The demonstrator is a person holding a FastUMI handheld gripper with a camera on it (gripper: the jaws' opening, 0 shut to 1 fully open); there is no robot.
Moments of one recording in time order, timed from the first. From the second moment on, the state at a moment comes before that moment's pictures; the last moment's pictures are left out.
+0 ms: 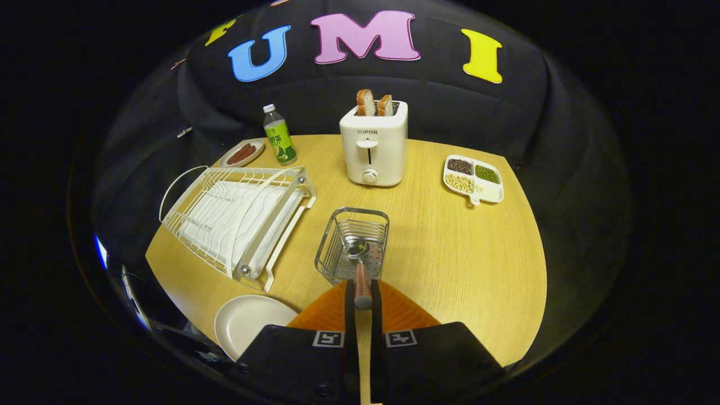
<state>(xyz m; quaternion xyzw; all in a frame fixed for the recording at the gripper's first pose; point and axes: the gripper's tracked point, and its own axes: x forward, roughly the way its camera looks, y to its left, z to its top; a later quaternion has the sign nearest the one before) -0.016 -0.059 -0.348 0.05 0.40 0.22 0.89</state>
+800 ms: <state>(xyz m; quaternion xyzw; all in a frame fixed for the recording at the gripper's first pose) -0.109 -0.073 -0.233 0.16 0.34 0.23 0.90</state>
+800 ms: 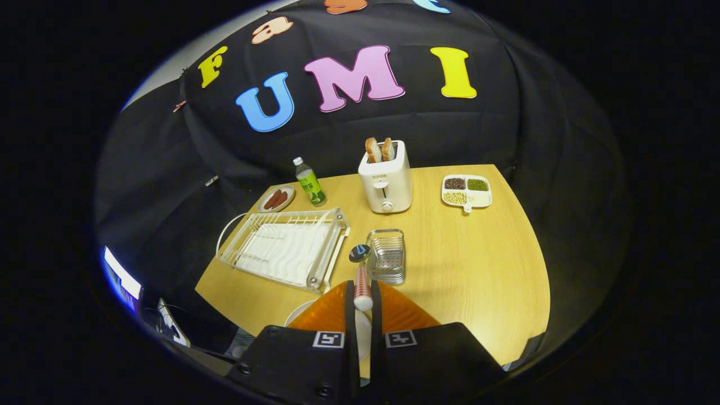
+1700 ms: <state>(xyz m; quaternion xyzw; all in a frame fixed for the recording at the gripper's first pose) -0.199 0.002 -0.350 0.19 0.46 0.21 0.84</state>
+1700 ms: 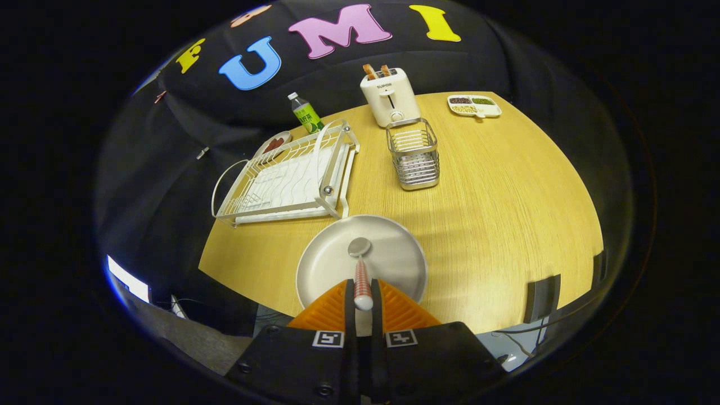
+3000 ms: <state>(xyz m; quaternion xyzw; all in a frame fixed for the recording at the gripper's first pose) -0.150 -0.025 -0.319 0.11 0.42 0.14 0.89</state>
